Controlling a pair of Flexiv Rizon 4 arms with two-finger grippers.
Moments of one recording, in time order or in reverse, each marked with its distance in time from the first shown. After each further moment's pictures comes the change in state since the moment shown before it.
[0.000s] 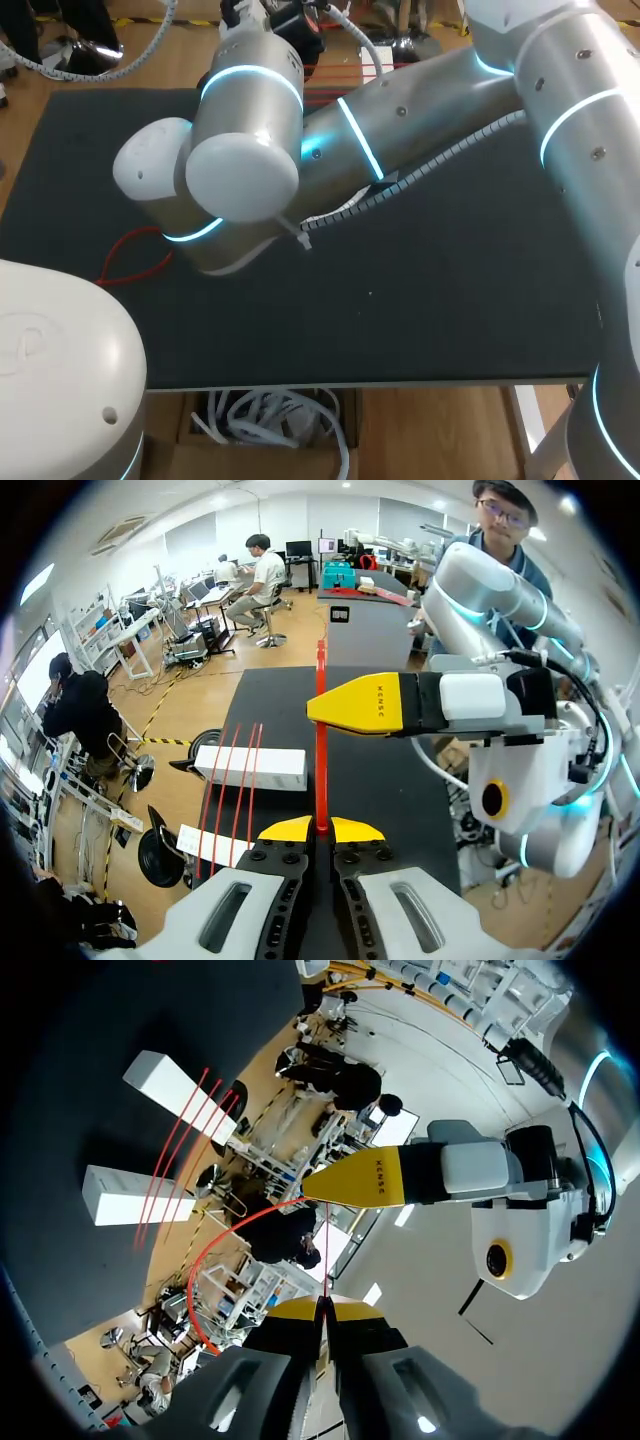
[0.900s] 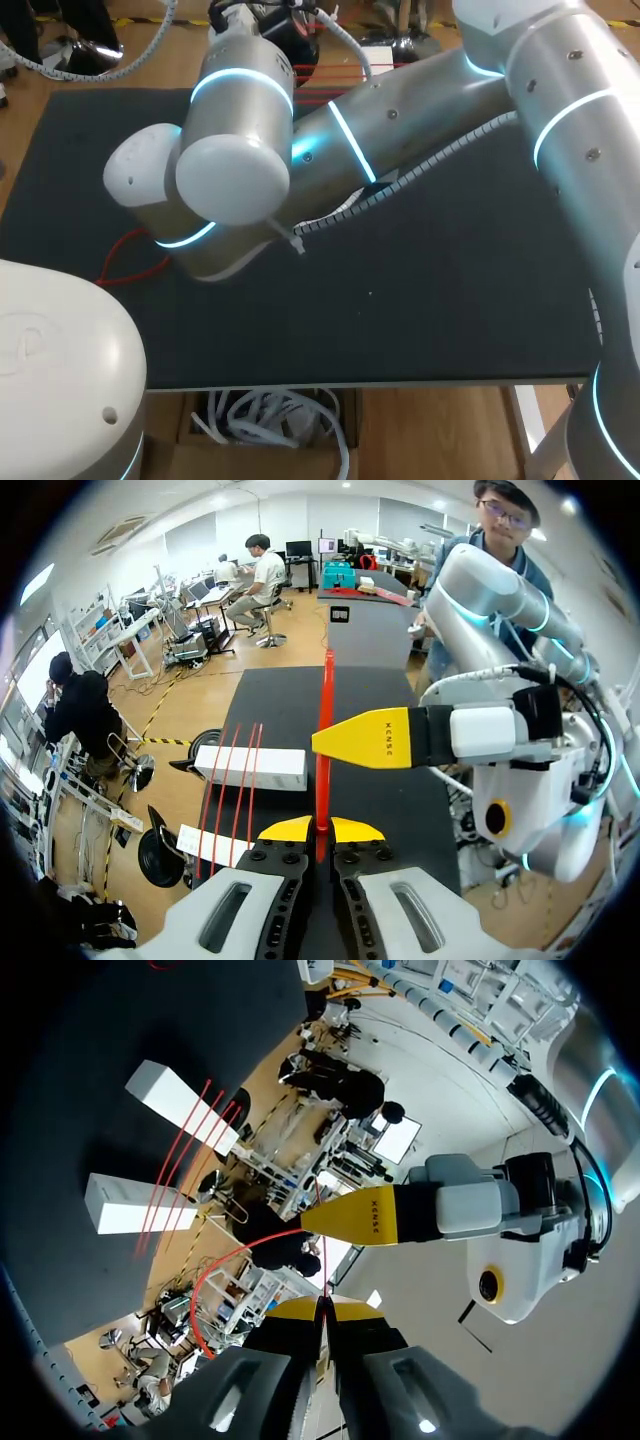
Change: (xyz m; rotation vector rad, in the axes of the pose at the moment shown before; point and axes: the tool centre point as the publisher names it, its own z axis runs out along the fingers) left arm 0.000 0.000 0.000 0.000 0.000 0.000; right arm -0.002 0.017 -0.002 -0.027 0.007 -0.012
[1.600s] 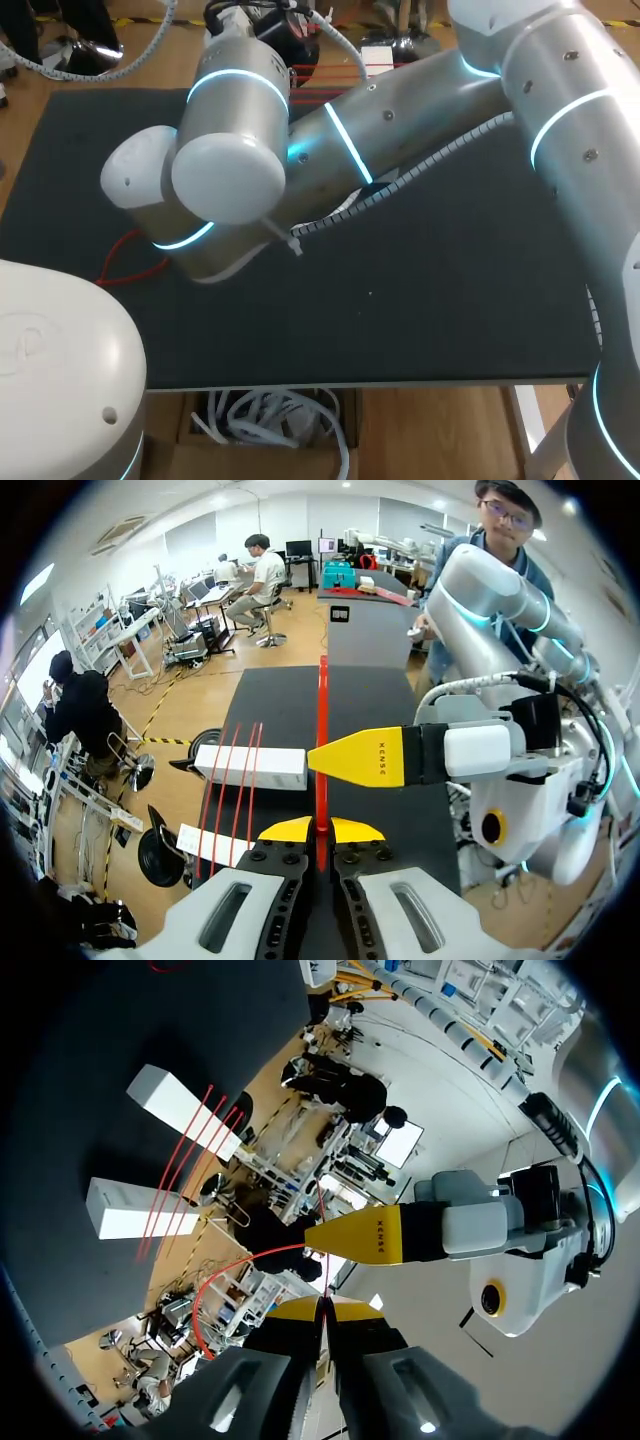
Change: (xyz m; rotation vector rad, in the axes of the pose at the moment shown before) left arm 0.000 0.001 0.000 -0.001 0.000 0.000; right arm 0.002 0.010 0.003 -0.015 0.009 -0.005
